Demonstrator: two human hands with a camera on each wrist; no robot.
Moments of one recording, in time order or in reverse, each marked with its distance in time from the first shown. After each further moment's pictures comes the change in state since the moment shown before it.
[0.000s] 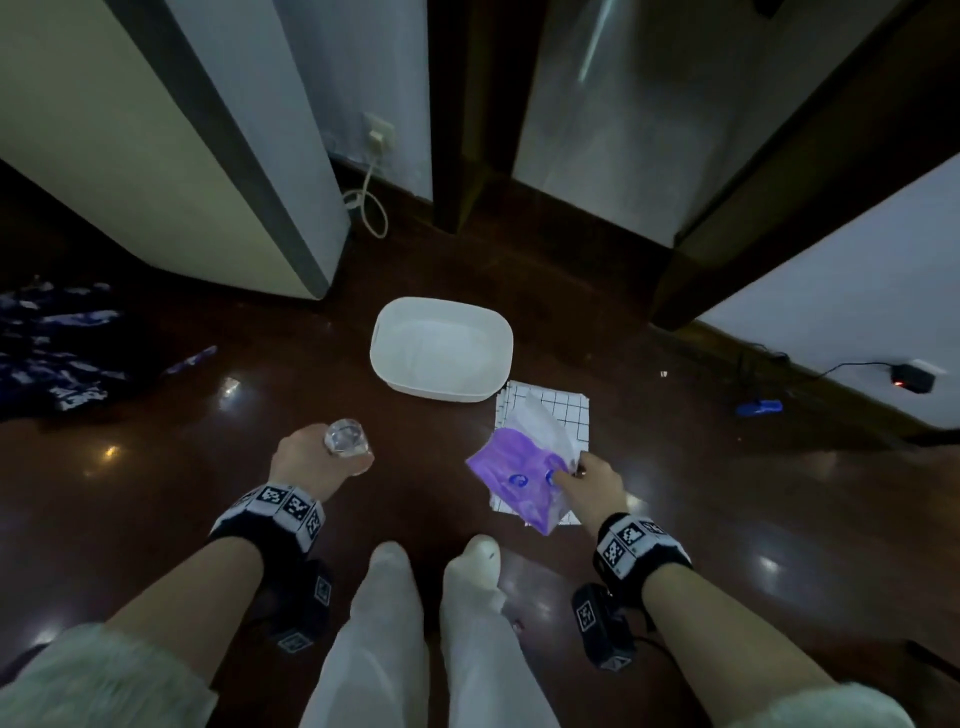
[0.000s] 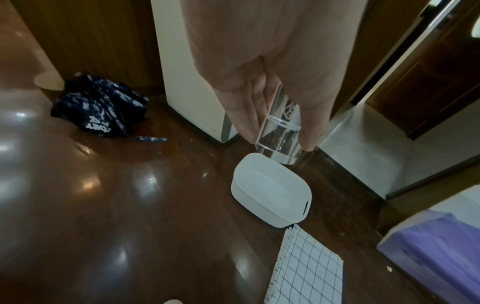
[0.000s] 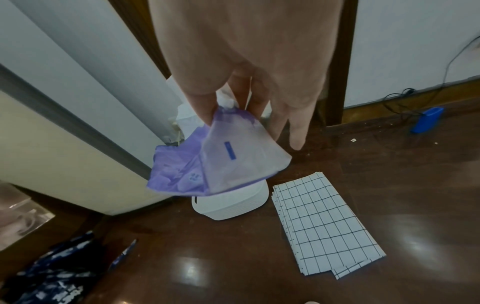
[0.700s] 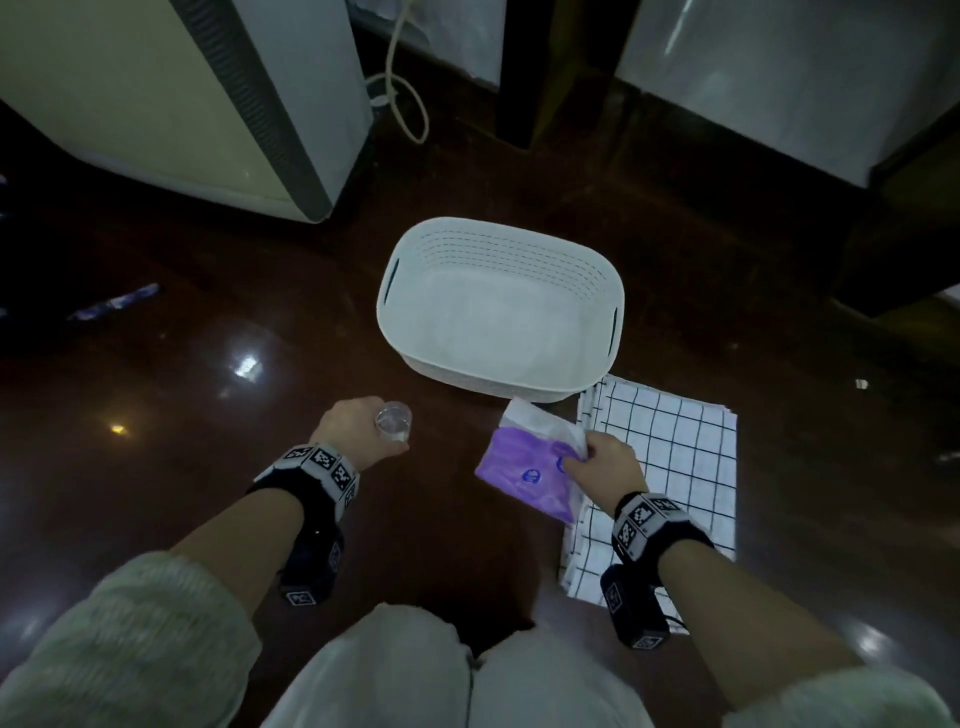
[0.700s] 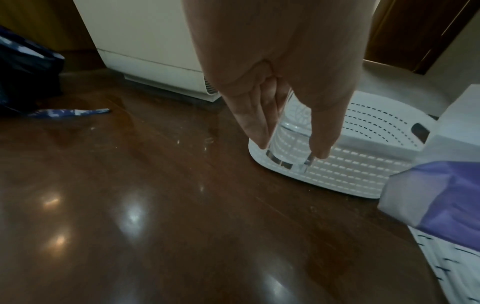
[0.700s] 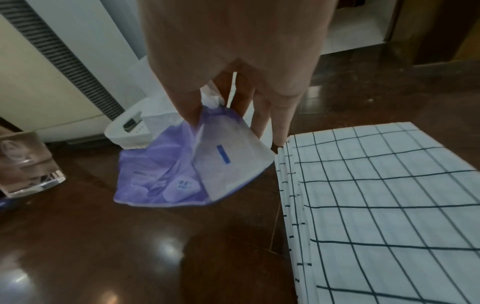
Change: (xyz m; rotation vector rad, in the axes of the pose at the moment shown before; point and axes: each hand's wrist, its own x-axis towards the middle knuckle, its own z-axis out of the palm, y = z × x) left_hand 0.335 -0.103 0.260 0.141 -0.039 0.123; right_hand 0.346 0.101 0.273 -0.202 -0.097 -0.274
